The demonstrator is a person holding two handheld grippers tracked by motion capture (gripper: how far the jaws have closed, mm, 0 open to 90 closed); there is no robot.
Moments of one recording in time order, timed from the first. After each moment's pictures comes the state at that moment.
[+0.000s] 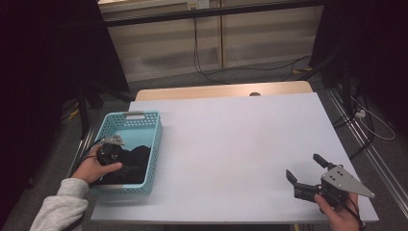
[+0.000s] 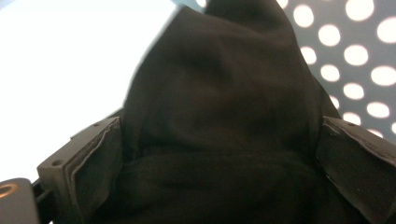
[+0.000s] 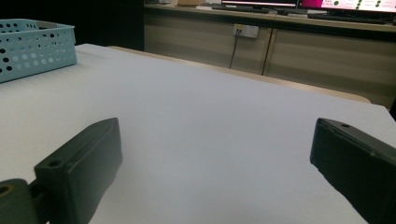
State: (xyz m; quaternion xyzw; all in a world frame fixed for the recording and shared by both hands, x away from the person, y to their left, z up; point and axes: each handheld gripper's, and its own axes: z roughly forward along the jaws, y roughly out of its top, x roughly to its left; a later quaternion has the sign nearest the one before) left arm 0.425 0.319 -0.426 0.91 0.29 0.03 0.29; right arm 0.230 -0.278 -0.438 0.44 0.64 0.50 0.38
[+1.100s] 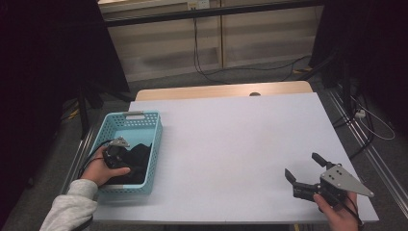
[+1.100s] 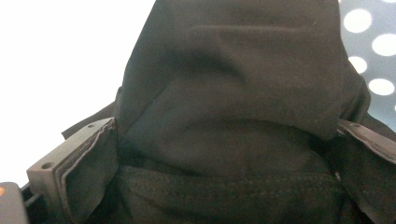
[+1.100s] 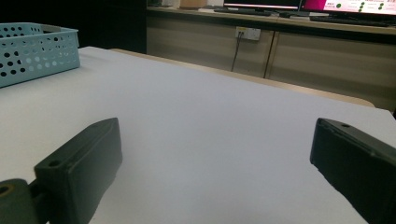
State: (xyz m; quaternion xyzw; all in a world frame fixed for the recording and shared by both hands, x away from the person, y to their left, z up) left arm 0.429 0.314 -0.443 0.90 0.33 0.08 0.27; right arm 0.232 -0.276 -0.436 0.43 0.64 0.51 0.38
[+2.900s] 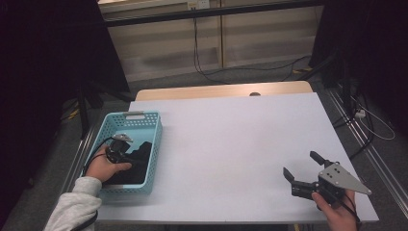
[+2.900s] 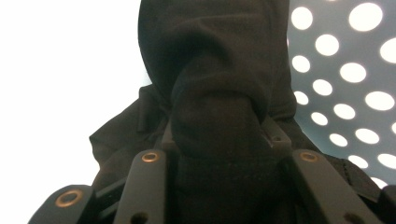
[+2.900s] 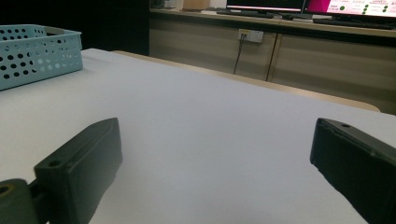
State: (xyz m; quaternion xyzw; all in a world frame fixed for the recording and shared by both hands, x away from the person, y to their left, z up) left arm 0.431 0.299 -0.428 0.89 0.37 0.02 0.27; right arm 0.236 -0.273 -0.435 0.43 0.64 0.51 0.38
